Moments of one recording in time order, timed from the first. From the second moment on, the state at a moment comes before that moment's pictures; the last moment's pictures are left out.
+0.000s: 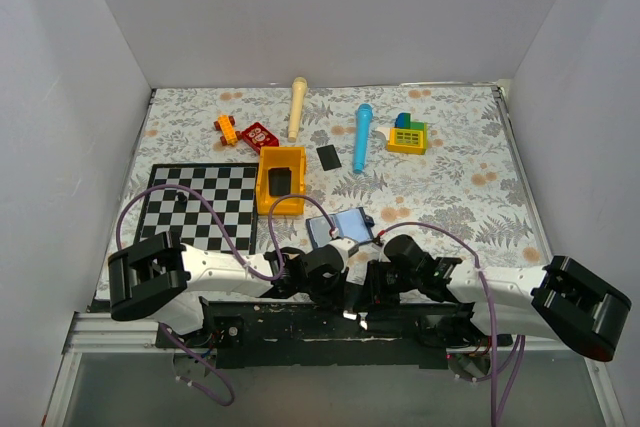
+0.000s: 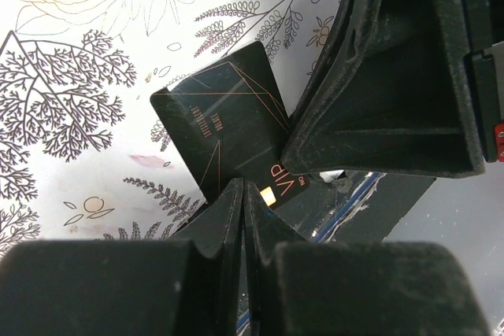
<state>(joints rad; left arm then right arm) -1.28 1.49 0.64 -0.03 0.04 -0.72 0.98 1.14 0.21 0.08 -0.42 1.09</state>
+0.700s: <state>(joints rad) -1.28 1.44 0.63 -0.07 0.01 -0.72 1.01 1.08 0.20 0.07 -0.36 1.07</state>
